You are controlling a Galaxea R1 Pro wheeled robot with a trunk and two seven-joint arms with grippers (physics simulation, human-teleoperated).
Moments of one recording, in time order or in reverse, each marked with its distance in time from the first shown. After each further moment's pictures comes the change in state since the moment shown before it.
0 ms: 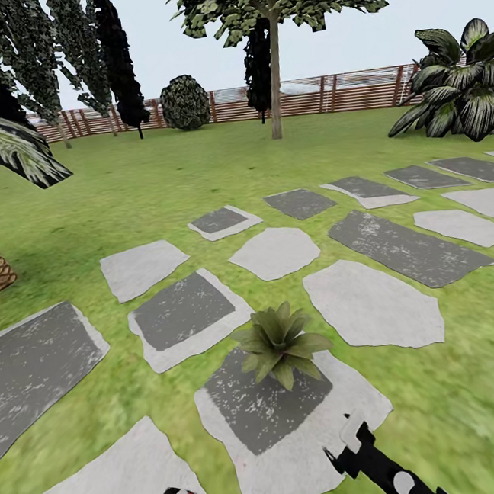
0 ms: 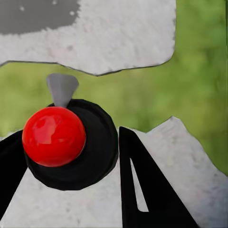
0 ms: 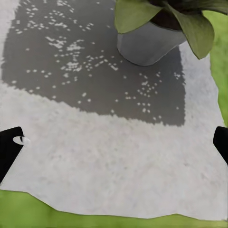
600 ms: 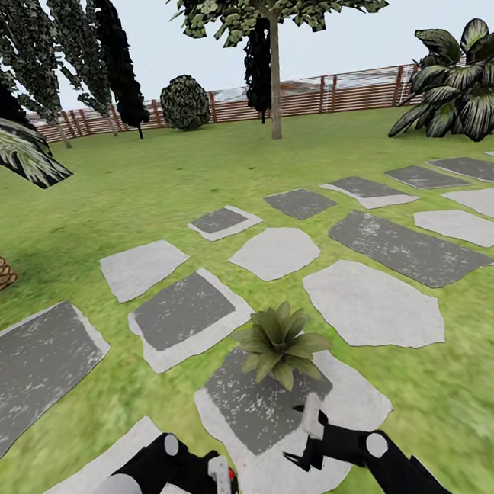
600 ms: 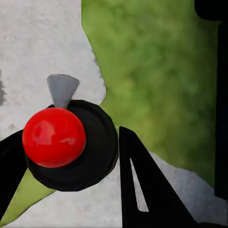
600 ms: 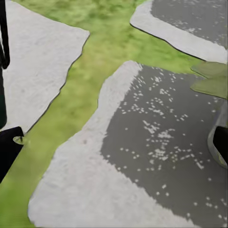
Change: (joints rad) left arm -0.176 -0.134 -0.063 -0.067 -0.205 0.134 -0.393; right arm -0.005 0.081 0.005 -0.270 -0.002 0.003 0.559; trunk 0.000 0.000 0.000
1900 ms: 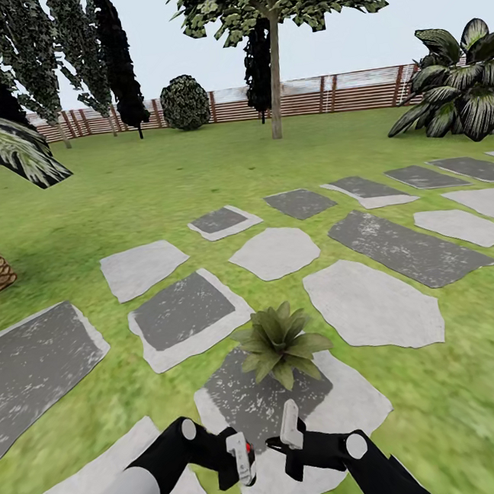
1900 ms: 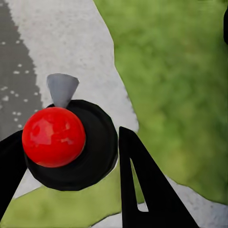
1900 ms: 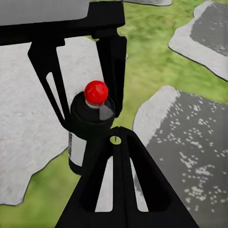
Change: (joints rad) left arm 0.011 -0.067 0.020 -0.132 -0.023 0.042 0.047; right arm -0.003 0.063 0.062 -0.009 0.000 -0.001 0.084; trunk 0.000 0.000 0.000
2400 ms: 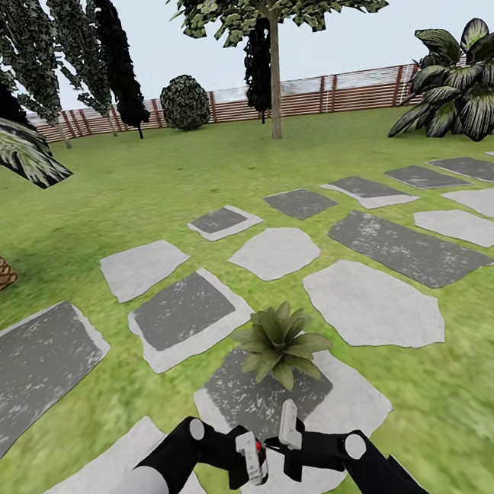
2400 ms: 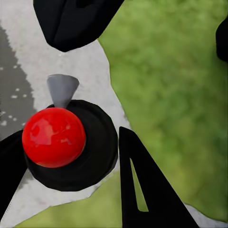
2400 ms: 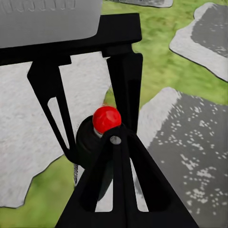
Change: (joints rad) left arm 0.000 -0.036 -0.001 0.002 0.000 -0.029 0.004; right arm 0.001 0.006 0.000 0.000 0.000 0.000 0.000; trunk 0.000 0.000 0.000
